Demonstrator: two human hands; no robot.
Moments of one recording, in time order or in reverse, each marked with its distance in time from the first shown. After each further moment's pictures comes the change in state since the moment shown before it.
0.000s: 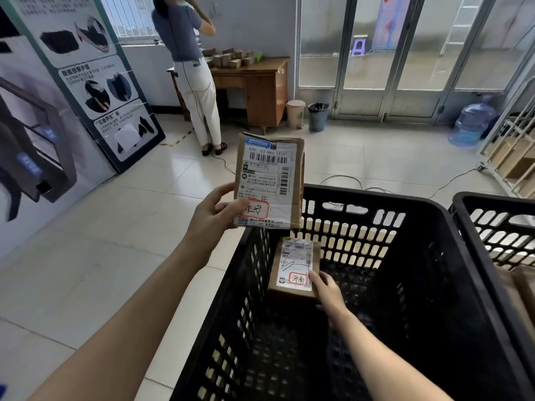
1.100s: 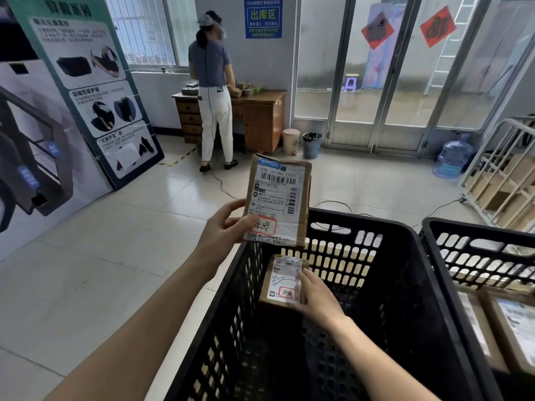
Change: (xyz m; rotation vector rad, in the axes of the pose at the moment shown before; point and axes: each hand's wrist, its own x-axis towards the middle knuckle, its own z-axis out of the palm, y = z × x) left_hand -0.029 0.026 0.019 -0.052 -0.039 0.028; right_hand -0.045 -0.049 -0.015 -1.073 -0.053 -0.603
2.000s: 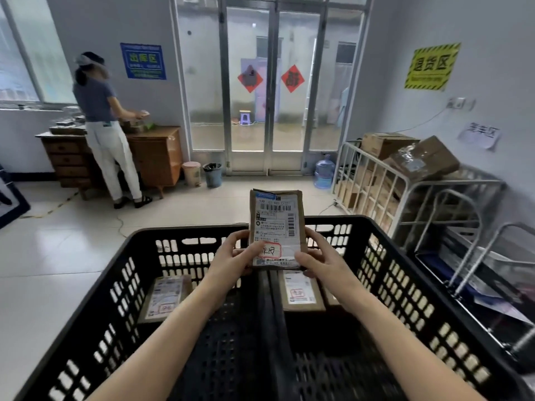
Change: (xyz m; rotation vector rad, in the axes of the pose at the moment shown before) left_hand -0.088 0.025 0.234 -0.055 -0.368 -0.068; right_hand -0.236 0.058 -0.224 0.819 0.418 0.090
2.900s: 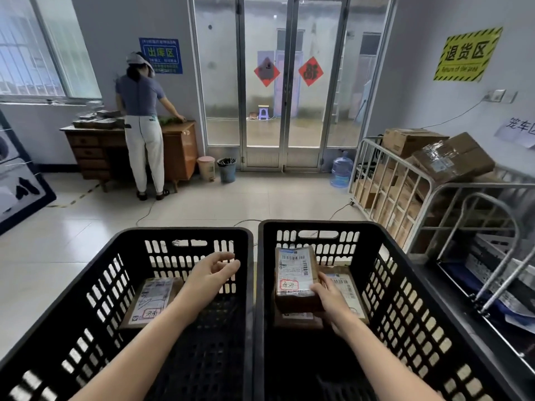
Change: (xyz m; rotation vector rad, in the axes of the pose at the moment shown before) left_hand 0.032 -0.036 -0.006 0.386 0.131 -0.077; right_hand 0.072 0.146 -0.039 0.221 0.160 0.460
